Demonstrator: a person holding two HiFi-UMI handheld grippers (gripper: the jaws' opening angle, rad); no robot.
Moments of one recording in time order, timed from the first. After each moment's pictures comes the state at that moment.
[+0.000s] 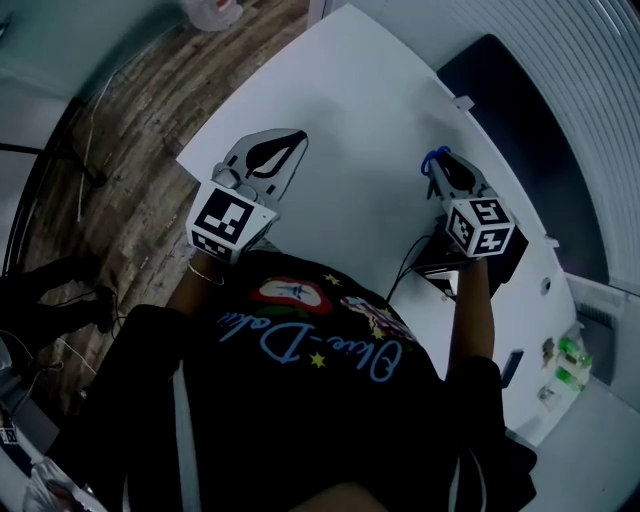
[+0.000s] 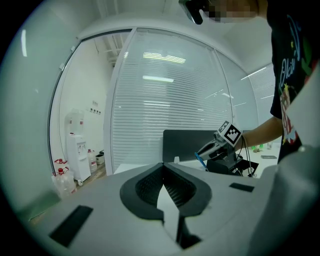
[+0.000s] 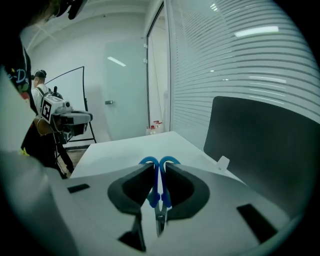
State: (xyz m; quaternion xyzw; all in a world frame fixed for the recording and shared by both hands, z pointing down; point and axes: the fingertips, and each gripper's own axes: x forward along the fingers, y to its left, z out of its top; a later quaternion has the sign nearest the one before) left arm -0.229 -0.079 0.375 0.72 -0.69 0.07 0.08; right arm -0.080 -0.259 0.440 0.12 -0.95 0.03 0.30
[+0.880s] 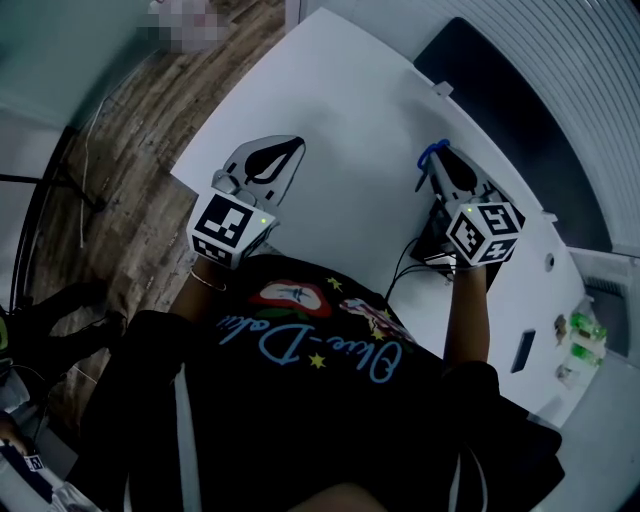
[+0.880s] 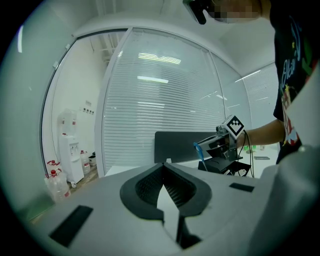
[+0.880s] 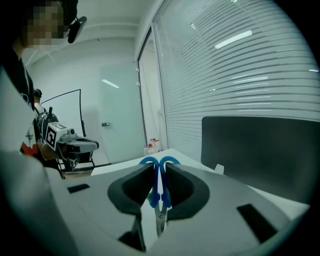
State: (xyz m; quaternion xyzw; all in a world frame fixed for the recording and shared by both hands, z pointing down) left arm -0.201 -0.082 0.366 0.74 -0.66 0.07 0.08; right arm -0.057 -0.239 0.380 0.16 -0.97 0.08 0.18
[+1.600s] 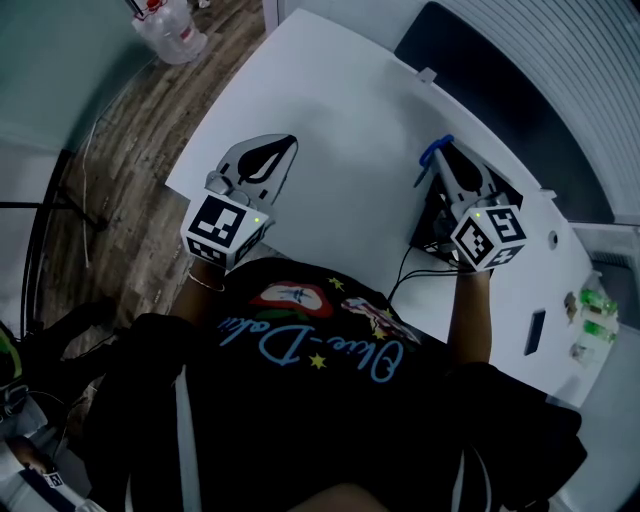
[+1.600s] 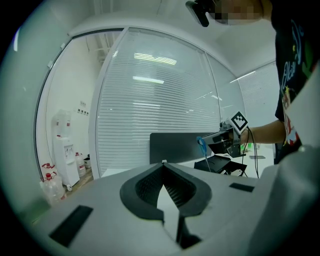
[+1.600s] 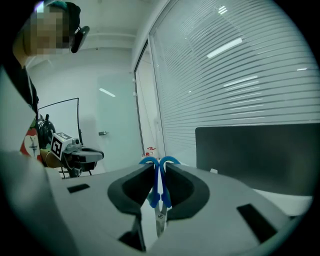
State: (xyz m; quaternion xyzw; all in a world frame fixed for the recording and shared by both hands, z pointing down) left arm -0.191 -0.086 0.359 0.76 -0.64 0.07 0.06; right arm -0.029 -0.227 0.348 0.19 -0.97 0.08 0.13
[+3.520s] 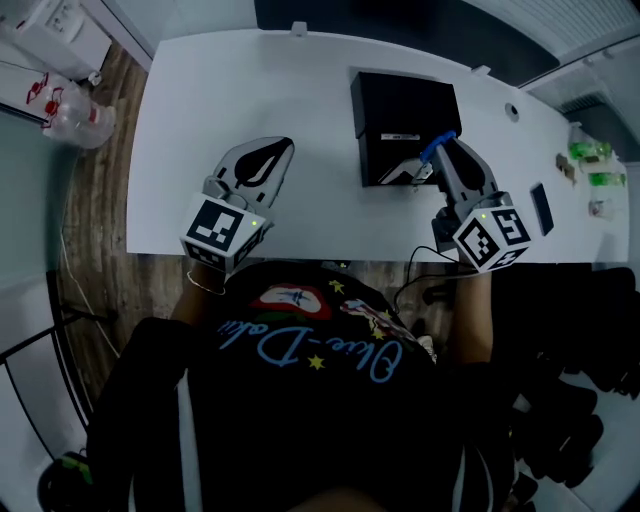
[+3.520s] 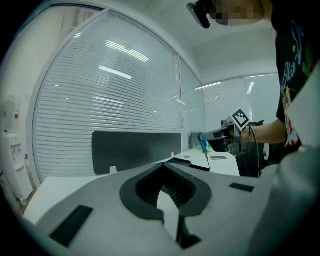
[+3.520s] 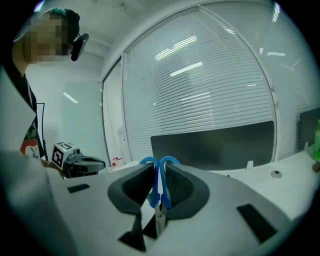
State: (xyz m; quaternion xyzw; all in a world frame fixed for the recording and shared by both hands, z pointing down) left arm -0.044 -0.125 0.359 0.88 -0.46 0.08 0.06; right arm 0.166 -0.176 0.327 0.41 -0.90 0.11 0.07
